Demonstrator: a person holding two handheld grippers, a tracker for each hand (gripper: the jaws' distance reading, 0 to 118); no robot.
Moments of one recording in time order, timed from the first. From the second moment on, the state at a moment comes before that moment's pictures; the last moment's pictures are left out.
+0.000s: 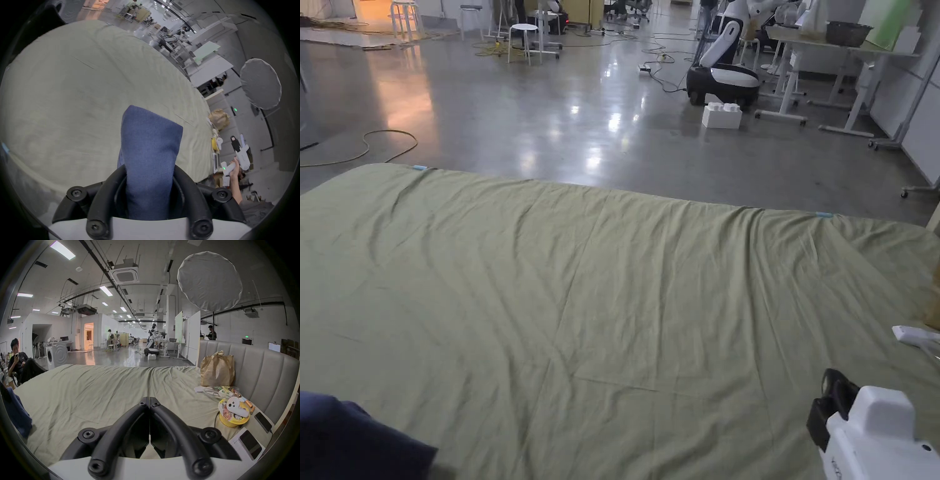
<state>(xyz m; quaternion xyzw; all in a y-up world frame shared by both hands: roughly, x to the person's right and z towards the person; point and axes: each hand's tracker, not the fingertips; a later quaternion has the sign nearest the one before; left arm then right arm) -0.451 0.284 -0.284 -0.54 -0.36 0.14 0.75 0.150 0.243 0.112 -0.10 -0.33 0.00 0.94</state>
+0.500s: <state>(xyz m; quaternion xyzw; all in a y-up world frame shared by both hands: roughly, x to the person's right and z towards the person) -0.443 0.283 -0.309 -0.56 -0.25 0.06 0.79 0.147 0.232 0.124 -0.12 -0.33 -0.01 0.94</state>
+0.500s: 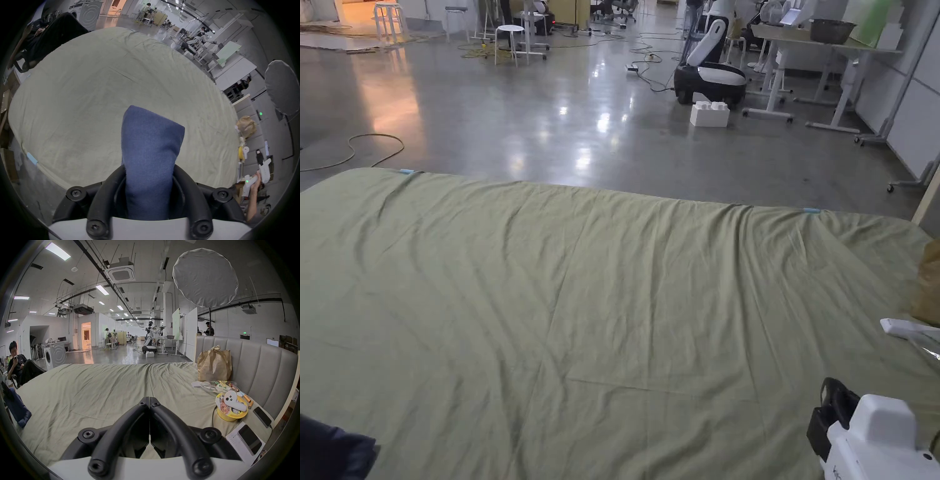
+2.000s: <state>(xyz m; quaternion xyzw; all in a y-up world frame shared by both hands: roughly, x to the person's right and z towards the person) -0.148 0.287 -0.068 -0.10 -0.24 -0.07 0.96 0.115 0.231 0.096 -0.12 -0.31 -0.01 0.94</state>
